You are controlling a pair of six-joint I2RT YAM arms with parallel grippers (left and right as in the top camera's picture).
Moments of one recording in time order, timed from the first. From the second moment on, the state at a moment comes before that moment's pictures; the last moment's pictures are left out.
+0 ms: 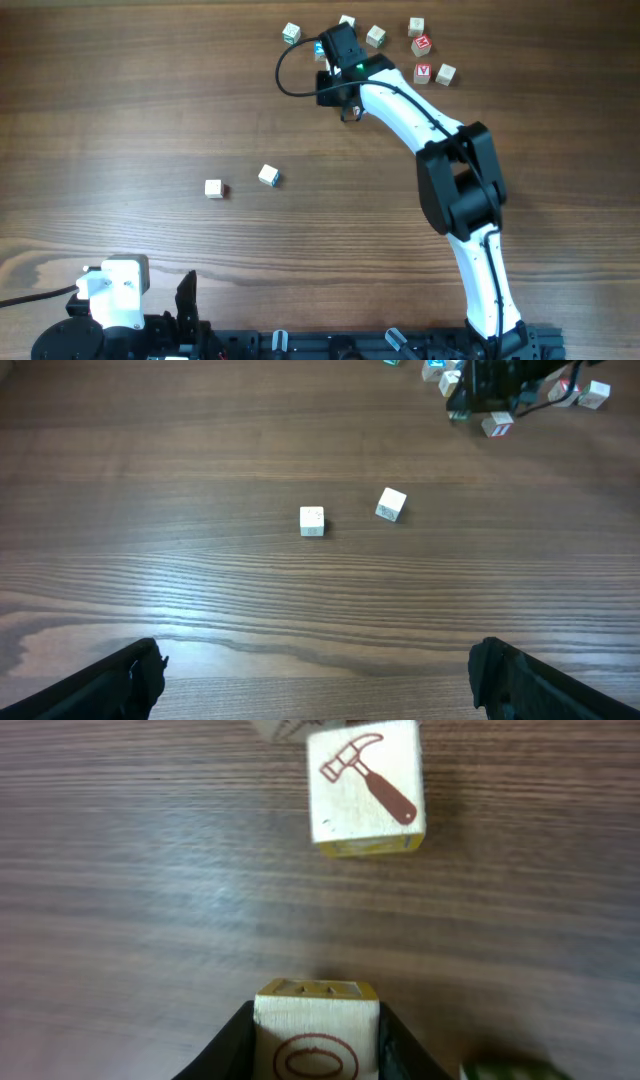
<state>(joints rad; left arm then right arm) -0.05 0.40 1.20 -1.46 -0.03 -0.04 0.48 2.39 1.95 -0.63 0.00 0.40</state>
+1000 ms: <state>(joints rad) -0.05 0.40 1.20 -1.46 -0.03 -0.04 0.82 2.30 1.96 -0.67 -0.05 0.30</state>
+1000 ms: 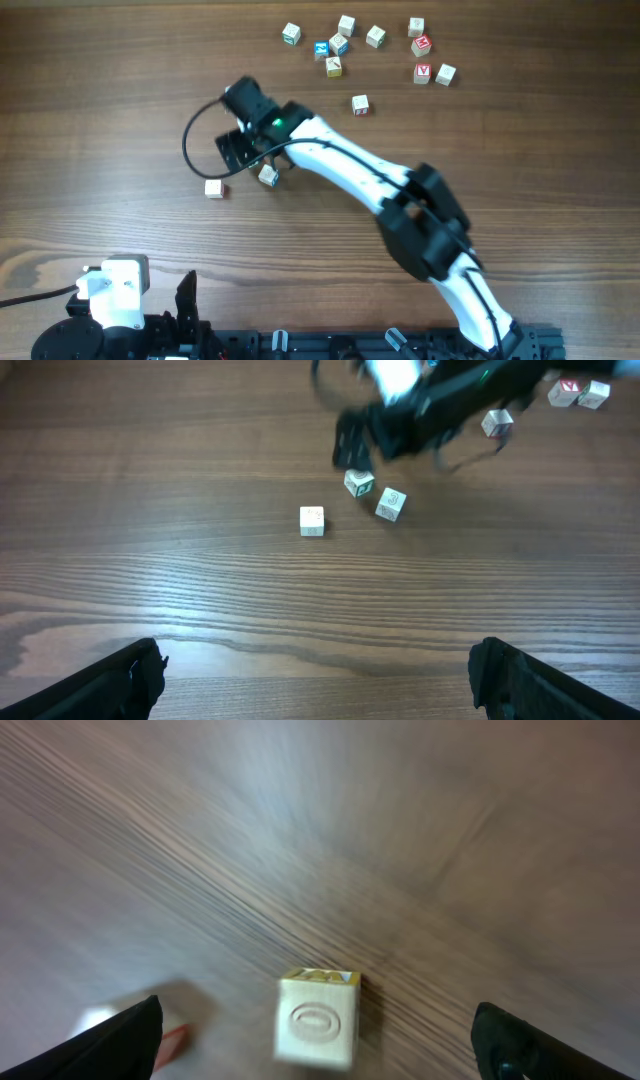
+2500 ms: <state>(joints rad) -0.05 0.40 1.20 -1.04 0.26 -0.05 0.35 0.53 1.08 -1.22 0.11 0.70</state>
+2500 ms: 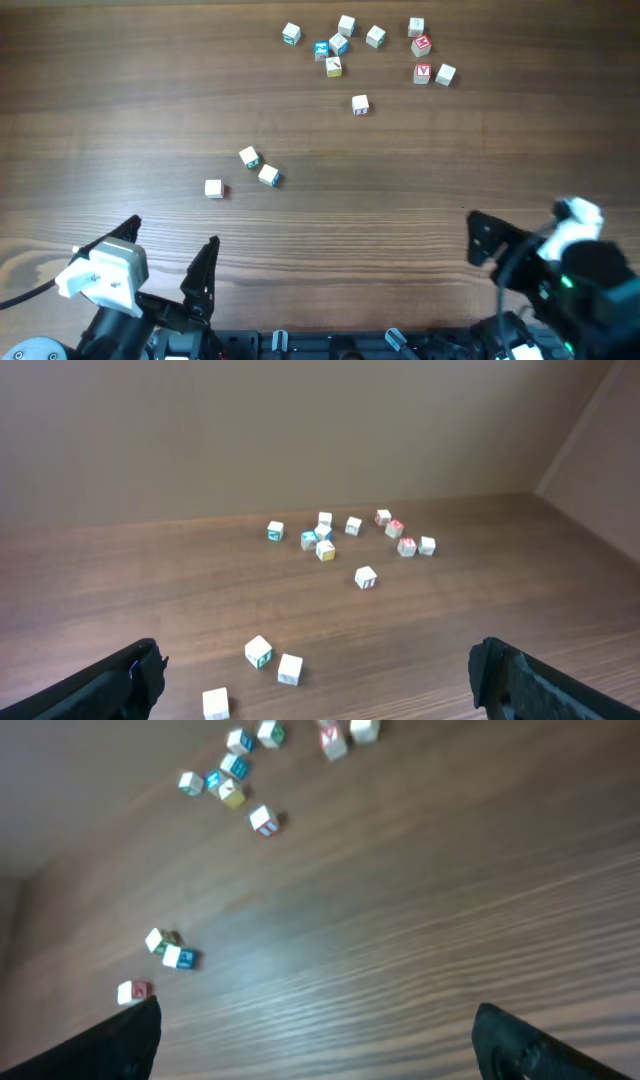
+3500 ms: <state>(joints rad) -0.05 0.77 1.20 -1.04 0.26 -0.07 0.02 0.30 1.18 -1.48 0.54 0.65</state>
